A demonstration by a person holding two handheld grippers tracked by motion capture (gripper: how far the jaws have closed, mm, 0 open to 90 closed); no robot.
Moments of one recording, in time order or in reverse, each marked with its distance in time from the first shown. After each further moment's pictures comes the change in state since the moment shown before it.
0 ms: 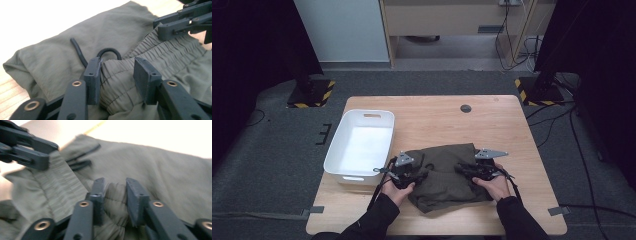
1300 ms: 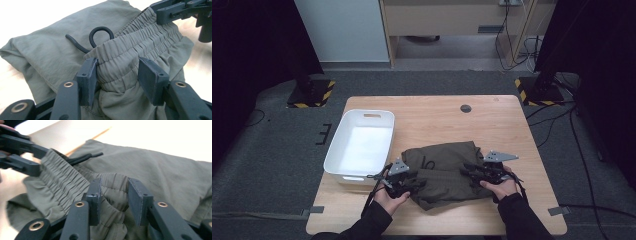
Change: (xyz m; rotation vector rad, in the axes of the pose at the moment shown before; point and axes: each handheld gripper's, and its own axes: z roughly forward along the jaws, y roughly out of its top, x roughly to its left) left arm -0.005 -0.015 -0.023 0.001 -0.070 0.037; right arm 0.003 -0.004 -0.027 -0.040 0.016 -0.036
